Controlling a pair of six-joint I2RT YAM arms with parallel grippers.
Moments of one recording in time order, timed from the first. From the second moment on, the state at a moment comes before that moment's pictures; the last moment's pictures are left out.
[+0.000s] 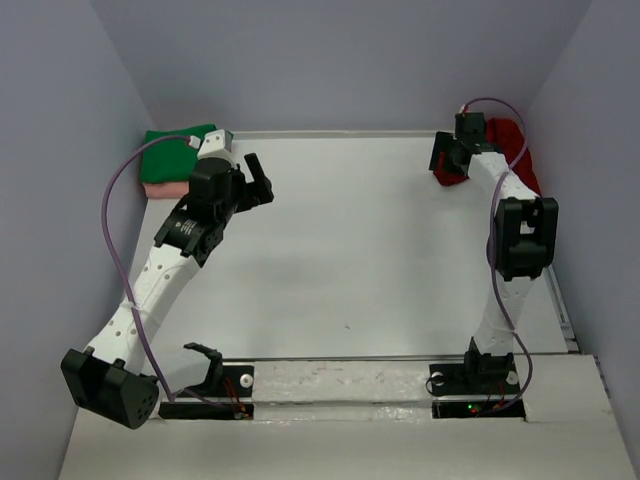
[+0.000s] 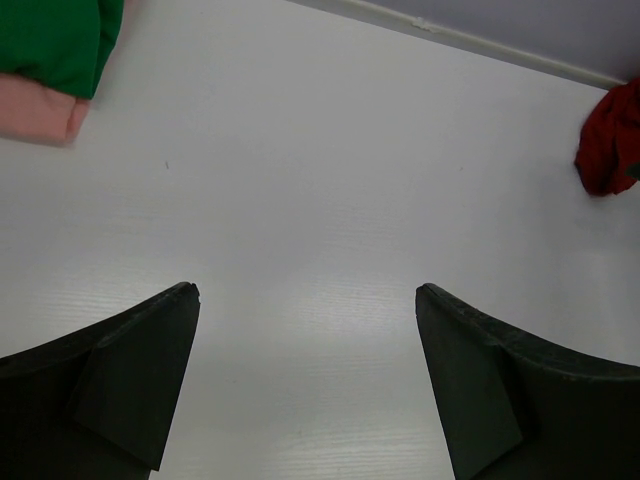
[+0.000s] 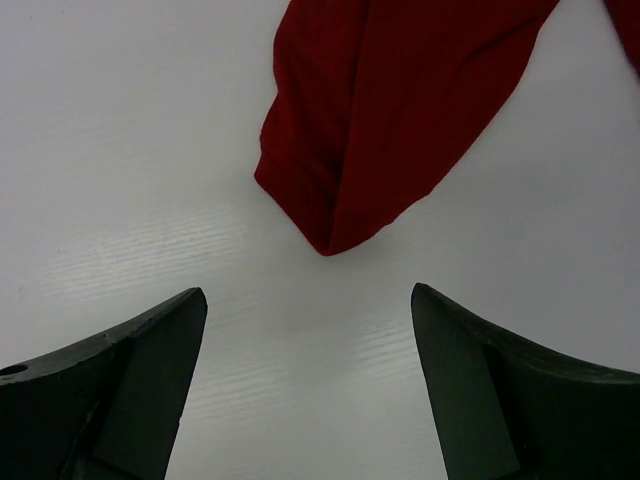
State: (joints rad) left arm -0.37 1.12 1.14 -0.43 -0.20 -0.46; right arm 0.02 2.04 1.70 -0.44 0.21 0.18
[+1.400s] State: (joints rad) left arm -0.37 1.14 1.14 -0.43 -0.20 -0.44; right arm -0.03 2.26 1.86 -0.50 0.23 0.16
